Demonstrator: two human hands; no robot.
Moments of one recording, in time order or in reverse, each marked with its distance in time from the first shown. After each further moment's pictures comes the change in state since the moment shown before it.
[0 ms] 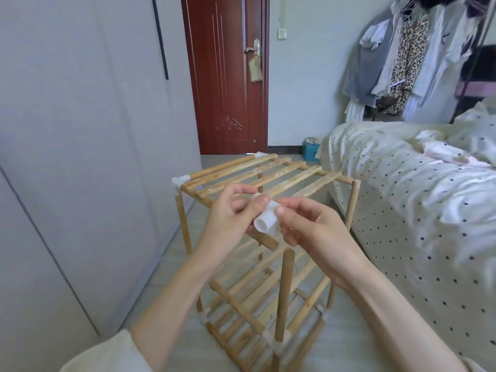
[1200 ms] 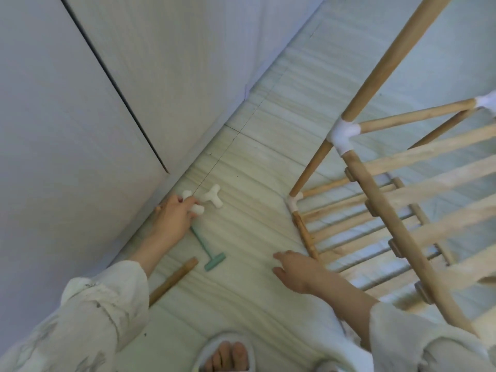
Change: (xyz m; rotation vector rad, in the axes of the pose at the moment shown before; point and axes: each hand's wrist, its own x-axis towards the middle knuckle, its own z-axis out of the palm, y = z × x) left_hand -0.124 -0.462 -0.312 1.041 0.102 -0.836; right_hand 0.055 0.454 0.159 -1.330 -1.253 0.645
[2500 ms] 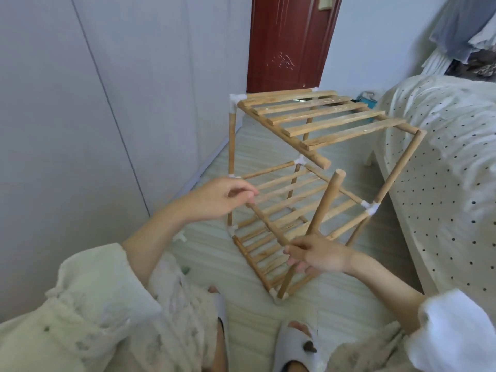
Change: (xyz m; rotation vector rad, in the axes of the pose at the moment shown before) left_hand -0.302 0.275 -0.220 -0.270 -0.192 0.778; right_hand -0.380 0.039 0.015 0.581 0.426 -0.042
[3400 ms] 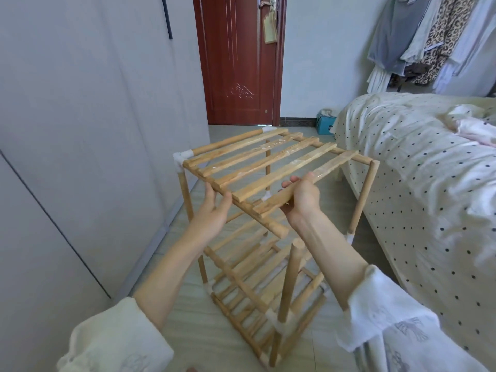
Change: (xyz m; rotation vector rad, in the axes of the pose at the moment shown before) left_hand 0.134 0.021 0.010 -0.415 0.259 -0.191; right_hand 0.055 -0.063 -0.149 1.577 0.811 -0.134
